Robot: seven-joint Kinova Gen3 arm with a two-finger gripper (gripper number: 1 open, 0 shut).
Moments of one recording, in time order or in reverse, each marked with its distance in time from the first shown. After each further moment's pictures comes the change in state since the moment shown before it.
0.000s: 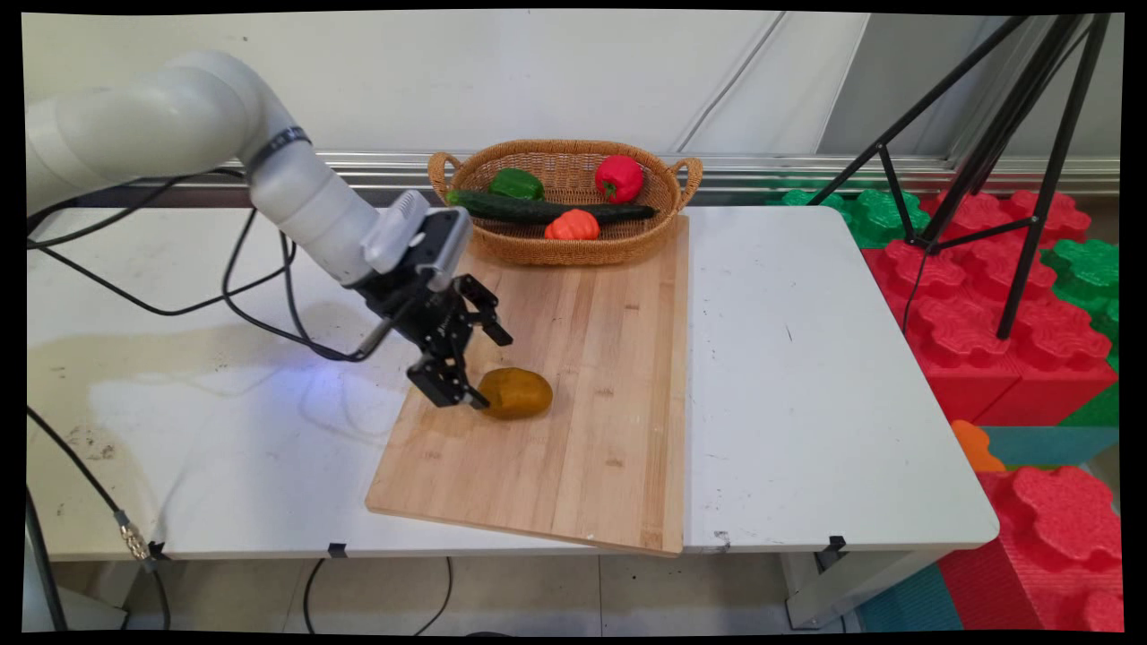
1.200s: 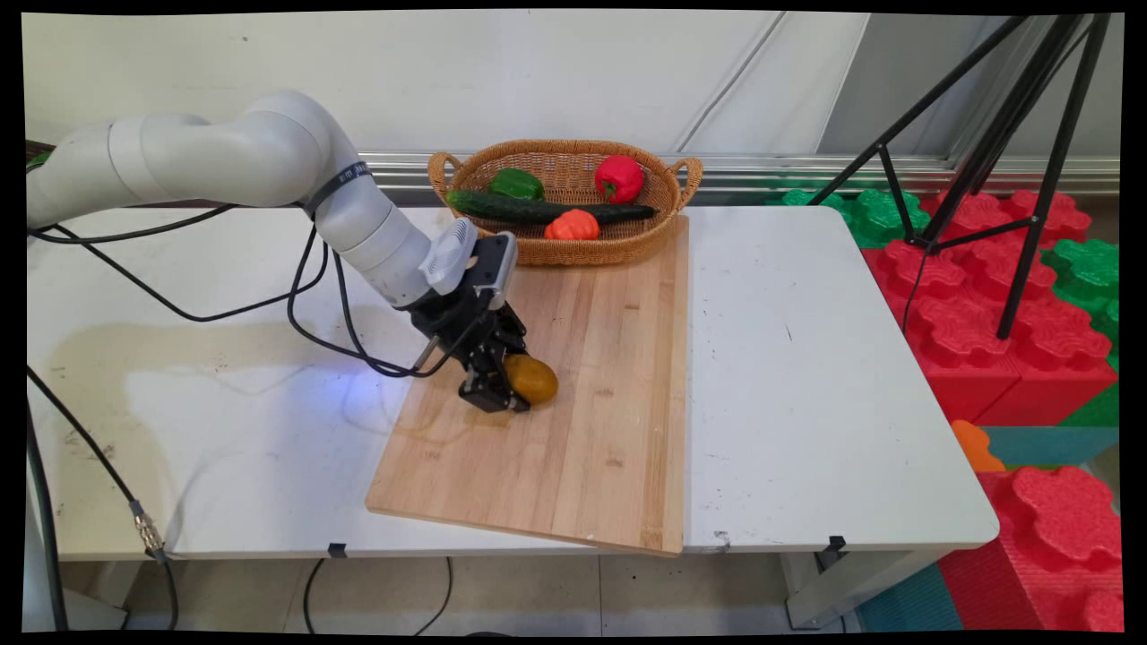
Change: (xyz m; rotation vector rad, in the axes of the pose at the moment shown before) arm 0.012 -0.012 0.053 0.014 -0.042 -0.094
